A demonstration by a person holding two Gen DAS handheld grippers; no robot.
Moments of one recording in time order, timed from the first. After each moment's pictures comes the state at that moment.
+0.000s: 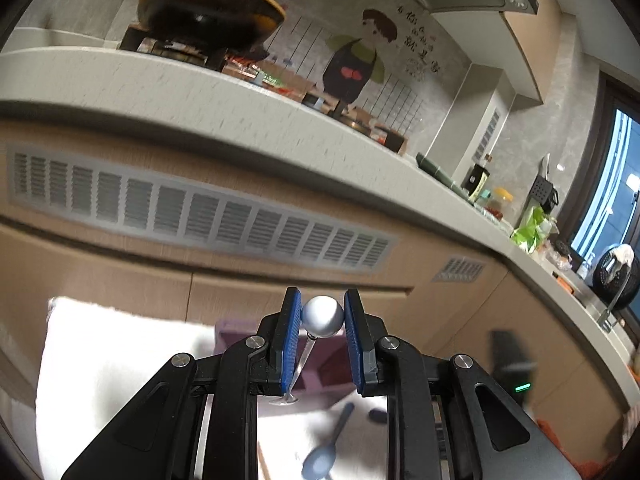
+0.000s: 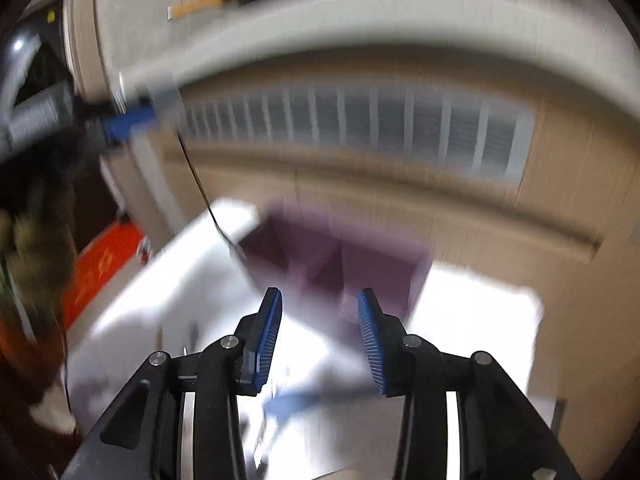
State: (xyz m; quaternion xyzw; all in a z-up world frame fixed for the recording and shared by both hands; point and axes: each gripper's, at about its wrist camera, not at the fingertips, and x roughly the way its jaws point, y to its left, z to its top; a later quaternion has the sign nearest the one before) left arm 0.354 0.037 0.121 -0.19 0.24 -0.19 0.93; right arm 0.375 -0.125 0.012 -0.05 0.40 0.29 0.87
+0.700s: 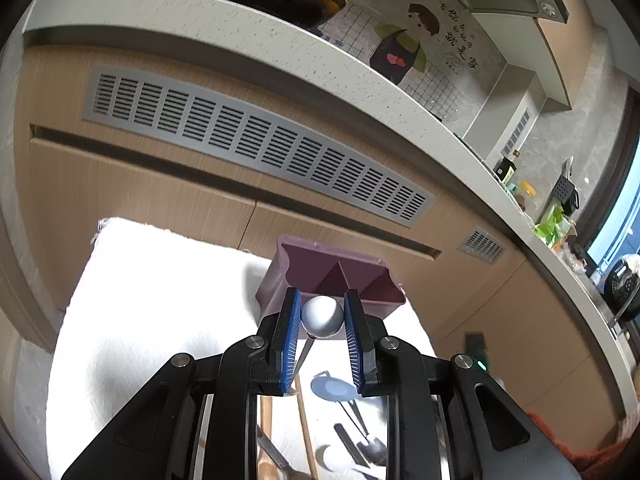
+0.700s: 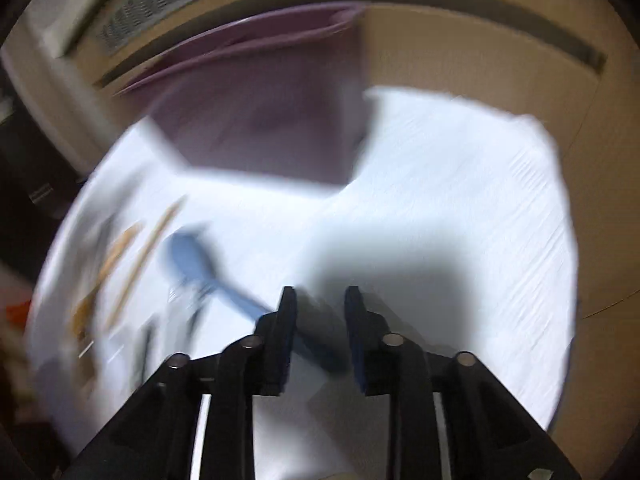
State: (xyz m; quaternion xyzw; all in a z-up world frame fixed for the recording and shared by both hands) left arm 0.276 0.073 0.065 -0.22 0.28 -0.14 0.92; right arm 0.352 -0.149 -0.077 -0.02 0.51 0.27 0.82
